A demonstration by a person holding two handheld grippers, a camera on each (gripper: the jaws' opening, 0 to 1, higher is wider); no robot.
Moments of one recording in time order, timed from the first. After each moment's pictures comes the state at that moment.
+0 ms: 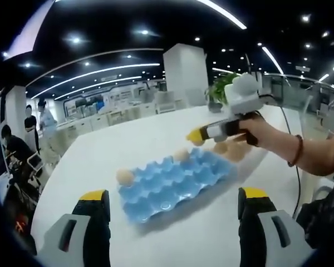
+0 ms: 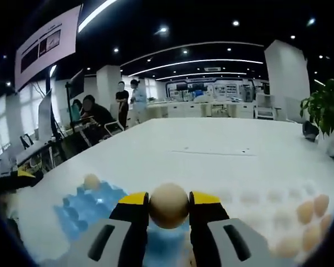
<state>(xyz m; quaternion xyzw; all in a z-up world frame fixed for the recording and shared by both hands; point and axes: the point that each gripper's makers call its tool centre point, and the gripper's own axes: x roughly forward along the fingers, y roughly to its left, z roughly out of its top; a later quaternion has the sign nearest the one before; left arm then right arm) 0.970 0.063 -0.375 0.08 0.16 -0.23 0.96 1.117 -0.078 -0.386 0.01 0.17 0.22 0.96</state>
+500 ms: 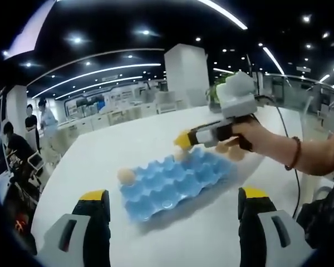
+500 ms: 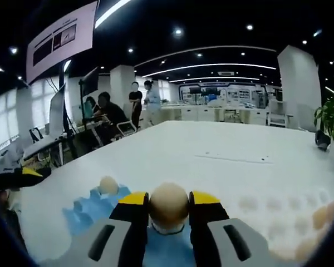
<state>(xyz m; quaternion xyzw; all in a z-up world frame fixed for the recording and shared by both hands) 0.970 0.067 -0.375 0.08 0.16 -0.23 0.96 1.120 -0.035 -0.383 -0.01 0.15 0.26 0.95</state>
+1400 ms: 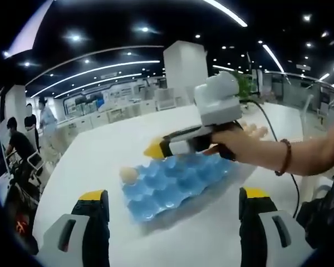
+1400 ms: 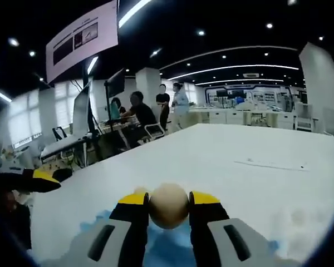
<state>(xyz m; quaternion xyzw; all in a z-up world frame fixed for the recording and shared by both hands) 0.974 0.073 -0.377 0.08 0.17 -0.23 0.95 1.116 0.053 -0.390 0.01 0.14 0.38 0.92</state>
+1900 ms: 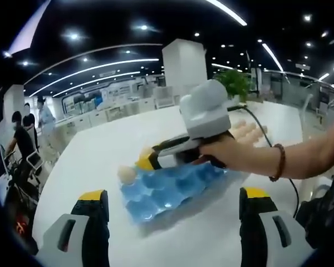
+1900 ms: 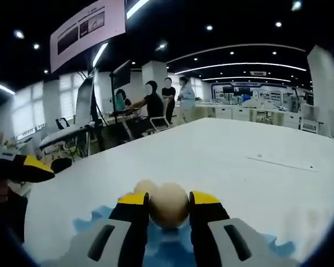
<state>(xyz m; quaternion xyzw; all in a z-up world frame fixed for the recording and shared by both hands) 0.977 0.070 -0.380 0.09 0.18 -0.24 0.95 1.121 0.069 -0.413 -0.02 0.15 0.39 0.91</state>
